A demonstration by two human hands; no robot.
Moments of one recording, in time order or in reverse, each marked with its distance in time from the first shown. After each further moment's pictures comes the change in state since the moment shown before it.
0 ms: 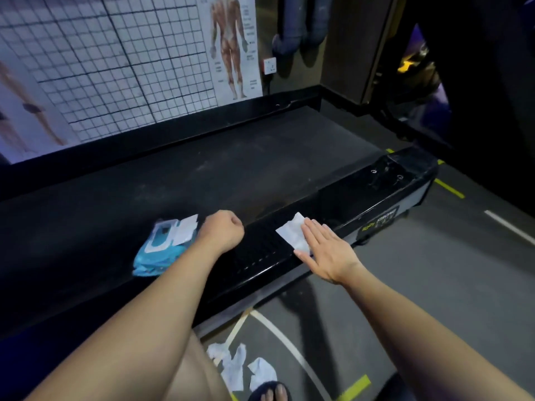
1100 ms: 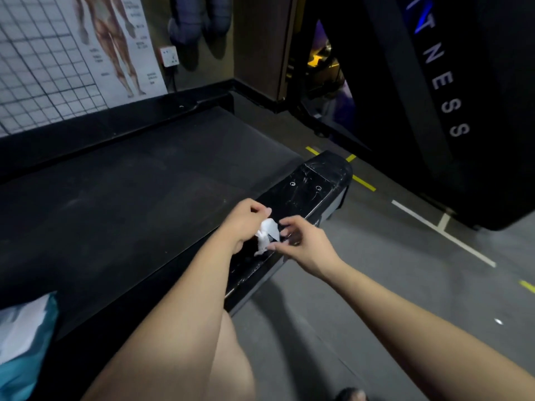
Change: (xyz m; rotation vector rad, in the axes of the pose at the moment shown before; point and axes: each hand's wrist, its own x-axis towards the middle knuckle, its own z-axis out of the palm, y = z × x) left_hand 0.105 0.207 0.135 -0.553 -0.386 0.240; right_hand 0.007 0.120 -0.079 0.848 0.278 0.479
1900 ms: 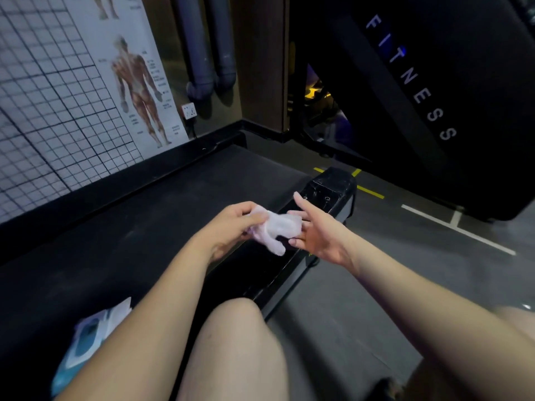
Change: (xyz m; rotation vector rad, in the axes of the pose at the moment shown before) left_hand -0.103 0.035 -0.099 -0.148 -0.347 0.240; right_hand -0.049 -0.113 -0.027 0.958 -0.197 0.383
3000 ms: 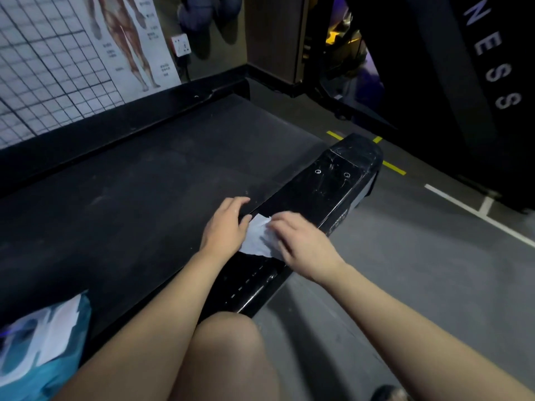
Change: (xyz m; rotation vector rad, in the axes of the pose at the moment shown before) left_hand 0.095 -0.153 -0.027 0.805 0.466 0.002; right_hand 0.124 0.104 -0.044 -1.449 0.076 -0.936
